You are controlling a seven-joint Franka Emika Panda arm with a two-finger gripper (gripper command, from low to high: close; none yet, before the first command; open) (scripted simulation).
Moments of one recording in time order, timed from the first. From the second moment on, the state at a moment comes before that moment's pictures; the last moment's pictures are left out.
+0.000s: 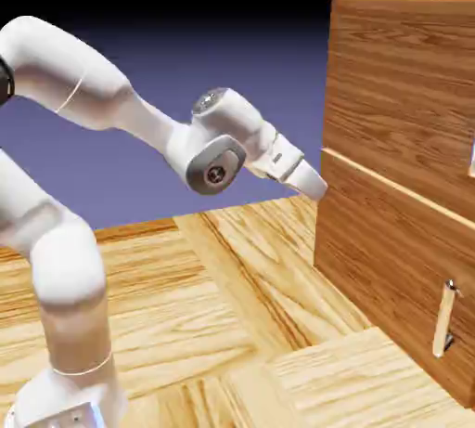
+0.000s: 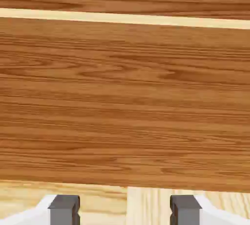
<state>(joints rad) 0.06 -0.58 -0.06 -2.77 -0.12 3.04 0.82</state>
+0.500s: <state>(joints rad) 0.34 -0.66 -0.36 -2.55 -0.77 3.07 1.29</state>
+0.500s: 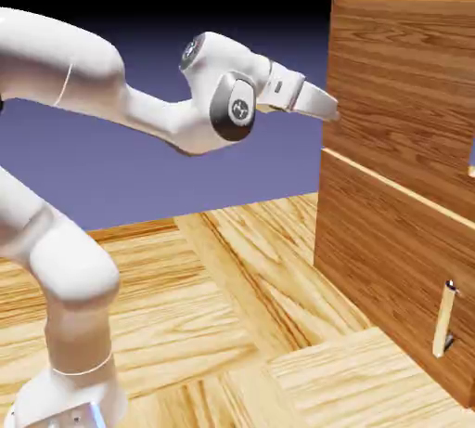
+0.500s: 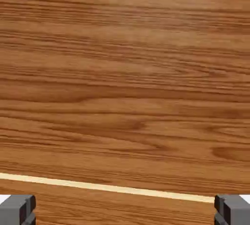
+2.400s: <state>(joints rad) 1.44 -0.89 -1.48 -1.66 -2.90 3.18 2.80</state>
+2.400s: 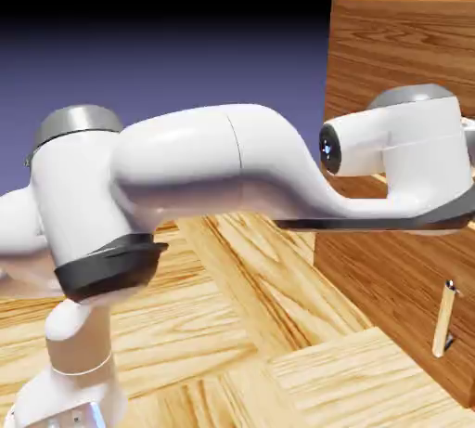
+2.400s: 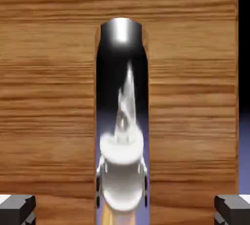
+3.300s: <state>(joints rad) 0.50 -0.80 -0.81 -2.37 -2.65 2.84 2.90</state>
